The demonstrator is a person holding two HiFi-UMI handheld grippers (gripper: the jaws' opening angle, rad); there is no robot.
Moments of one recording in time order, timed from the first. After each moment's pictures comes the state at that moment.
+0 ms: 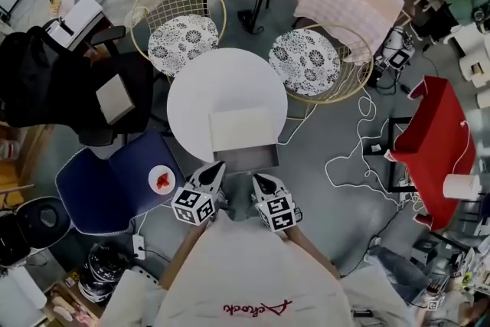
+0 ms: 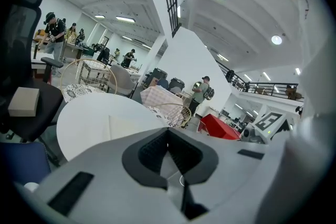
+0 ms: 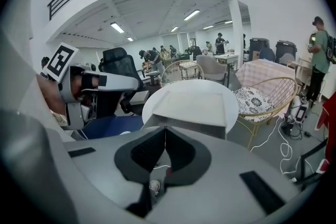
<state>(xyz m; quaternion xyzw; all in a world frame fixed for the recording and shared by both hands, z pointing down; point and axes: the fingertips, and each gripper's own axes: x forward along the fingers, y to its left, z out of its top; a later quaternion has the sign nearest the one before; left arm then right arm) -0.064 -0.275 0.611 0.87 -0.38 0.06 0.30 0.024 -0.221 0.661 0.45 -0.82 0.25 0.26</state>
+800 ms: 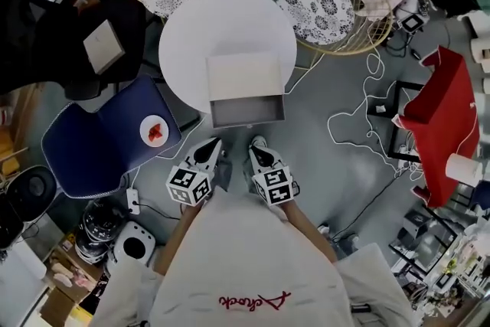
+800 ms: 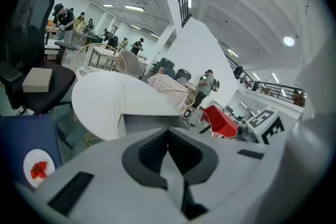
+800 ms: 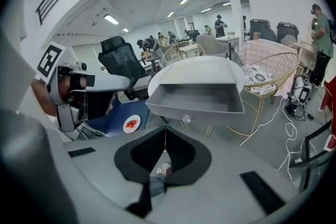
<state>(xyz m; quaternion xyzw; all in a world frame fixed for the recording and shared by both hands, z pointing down) -0.076 -0.200 0.667 0.84 -0.39 0.11 0.36 0.014 -0.155 0.721 0.42 -0.79 0.32 0.29</state>
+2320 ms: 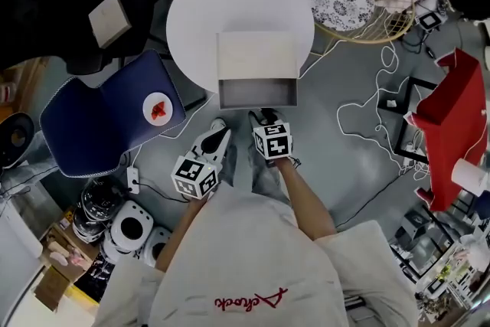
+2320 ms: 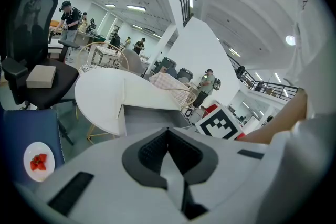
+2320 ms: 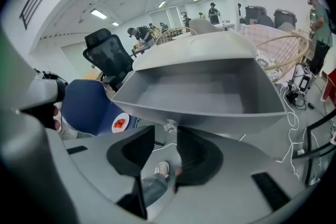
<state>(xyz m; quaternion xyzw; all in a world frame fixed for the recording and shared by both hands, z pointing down) -0.072 -0.181 0.680 0.84 -0.40 0.11 0.36 0.008 -0.215 0.800 0.43 -0.76 0.37 0.32</state>
